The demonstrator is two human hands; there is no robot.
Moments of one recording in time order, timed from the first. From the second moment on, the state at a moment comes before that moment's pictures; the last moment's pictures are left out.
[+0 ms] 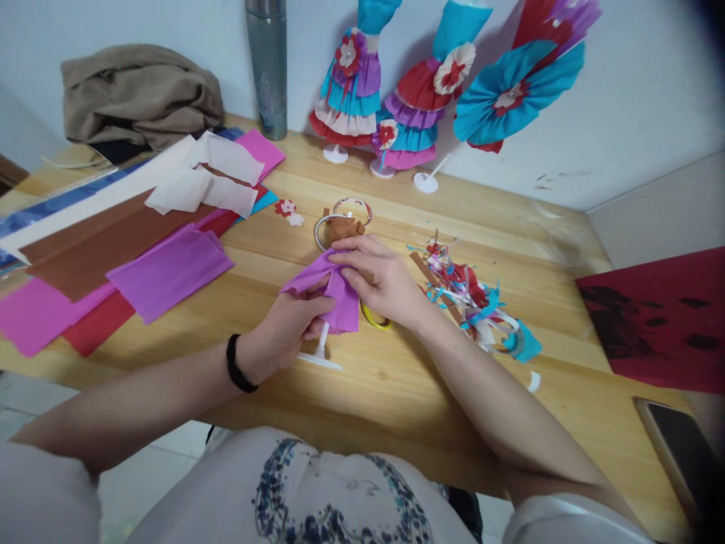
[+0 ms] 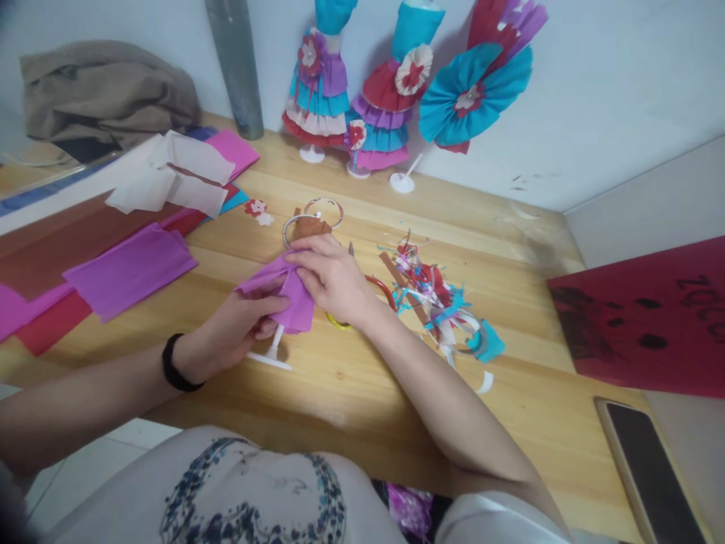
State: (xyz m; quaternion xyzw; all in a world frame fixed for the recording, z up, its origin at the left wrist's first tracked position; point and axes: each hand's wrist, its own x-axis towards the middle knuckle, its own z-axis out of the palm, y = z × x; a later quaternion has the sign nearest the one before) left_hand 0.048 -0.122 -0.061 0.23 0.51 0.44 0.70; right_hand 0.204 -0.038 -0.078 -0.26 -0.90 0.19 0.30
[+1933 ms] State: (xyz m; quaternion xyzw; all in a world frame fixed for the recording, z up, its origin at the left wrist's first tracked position) left_hand 0.047 -0.126 -0.061 0.21 0.50 0.45 0.71; right_hand 0.184 -0.039 -0.043 -0.30 -0.86 0.35 0.22
